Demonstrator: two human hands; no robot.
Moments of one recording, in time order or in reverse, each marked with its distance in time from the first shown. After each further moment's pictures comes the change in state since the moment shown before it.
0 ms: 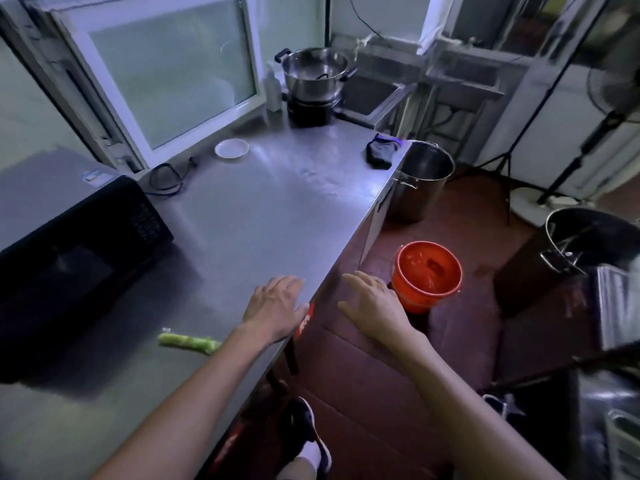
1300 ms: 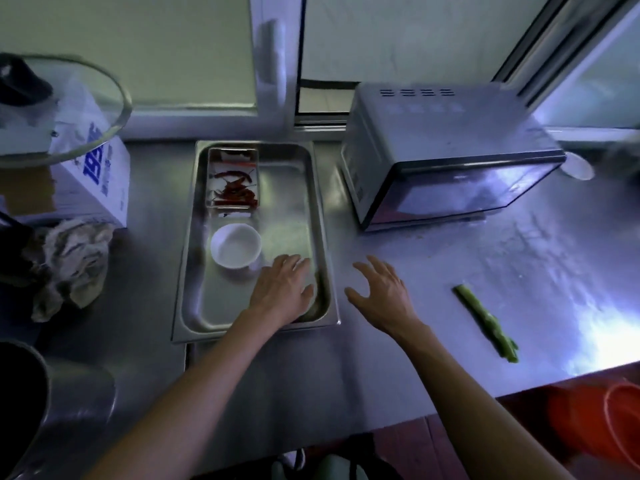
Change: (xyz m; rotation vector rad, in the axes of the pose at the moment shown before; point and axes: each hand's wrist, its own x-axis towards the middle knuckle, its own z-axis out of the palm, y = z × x) left_hand -0.476 -0.399 0.044 -0.220 0.221 -0.768; right_hand -0.116 -0.504 0.287 -0.171 -0.379 -0.675
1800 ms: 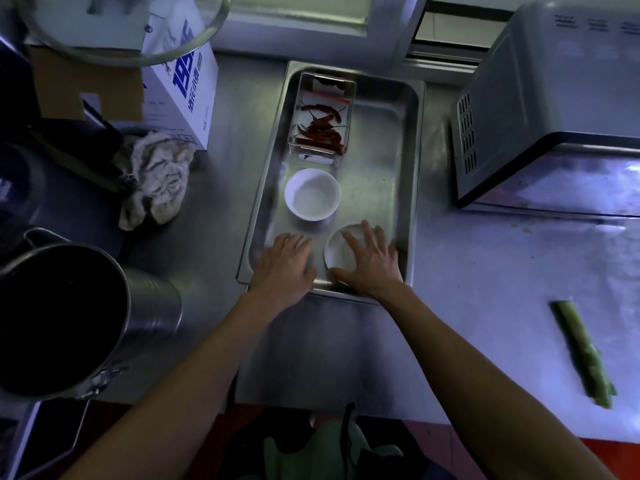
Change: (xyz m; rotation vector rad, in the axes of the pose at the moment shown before) left_hand -0.065 -0.099 0.029 -0.073 -0.028 -0.325; right_hand 0.076 -0.087 0.126 -0.151 -0.349 -0.197
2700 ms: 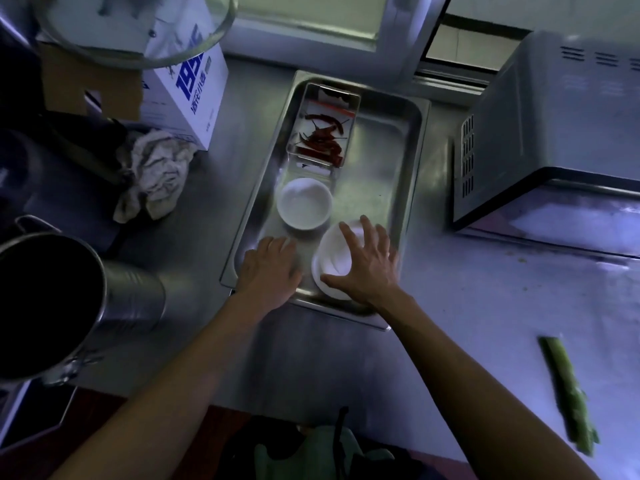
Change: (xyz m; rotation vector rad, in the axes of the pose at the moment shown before) left_hand 0.011 0.013 -0.002 0.094 -0.012 -0.166; right_hand -0.005 0.006 -0.043 -0.010 0.125 -0.139
